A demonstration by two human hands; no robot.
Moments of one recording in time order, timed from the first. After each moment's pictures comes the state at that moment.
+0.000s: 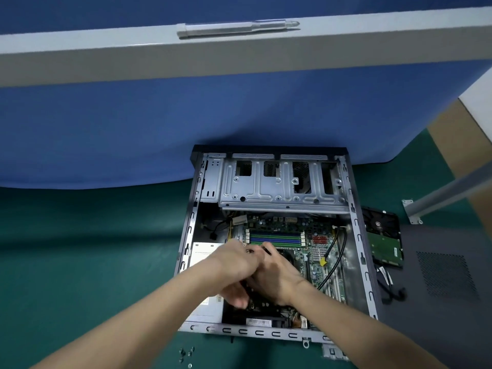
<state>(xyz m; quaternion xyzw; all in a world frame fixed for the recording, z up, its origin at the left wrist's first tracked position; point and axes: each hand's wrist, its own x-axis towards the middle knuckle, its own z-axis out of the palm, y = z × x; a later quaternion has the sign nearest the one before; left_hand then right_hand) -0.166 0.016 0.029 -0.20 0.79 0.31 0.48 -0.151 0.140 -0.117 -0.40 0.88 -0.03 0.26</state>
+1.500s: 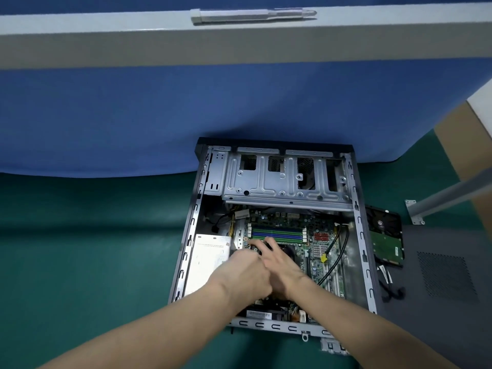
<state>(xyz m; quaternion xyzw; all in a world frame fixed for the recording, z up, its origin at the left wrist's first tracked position) -0.138 0.020 0.029 0.51 0.78 -0.27 0.22 -0.149 0.140 -0.110 -0.35 0.91 -0.08 0.21</state>
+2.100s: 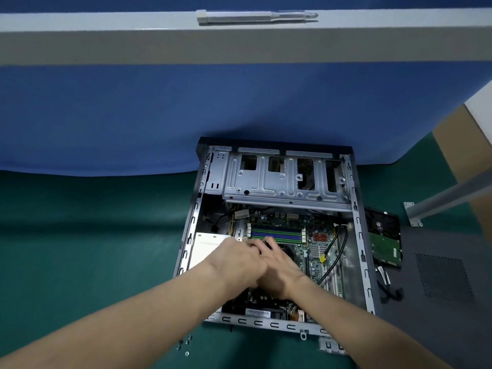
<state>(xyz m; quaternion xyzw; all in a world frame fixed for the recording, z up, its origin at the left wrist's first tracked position) -0.154 0.012 0.038 0.35 0.88 -0.09 0.32 -0.148 0.143 -0.106 -0.33 0.91 -0.15 0.20</state>
